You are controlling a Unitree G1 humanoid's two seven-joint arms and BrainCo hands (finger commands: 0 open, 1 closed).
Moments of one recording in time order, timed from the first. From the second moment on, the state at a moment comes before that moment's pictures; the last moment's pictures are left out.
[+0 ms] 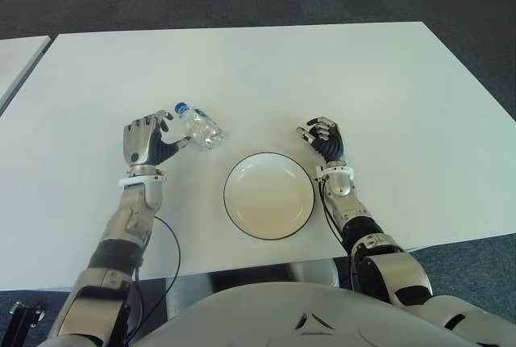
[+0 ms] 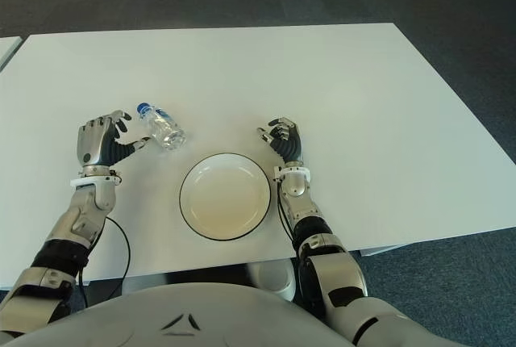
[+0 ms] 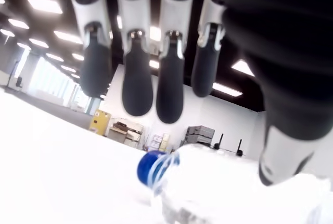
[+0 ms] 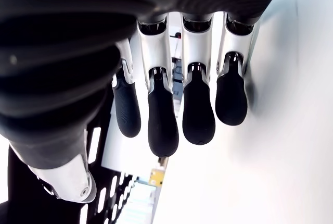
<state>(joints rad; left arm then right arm) -0.11 0.40 -0.10 0.40 0.84 -0.11 0.63 -0.36 -0.05 0.04 0.95 -0.20 -0.56 -0.29</state>
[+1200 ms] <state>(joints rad) -0.71 0.64 -0.25 0.57 0.83 -0.26 0.41 -0.43 -0.04 0.05 1.05 -0.20 -0.59 -0.29</state>
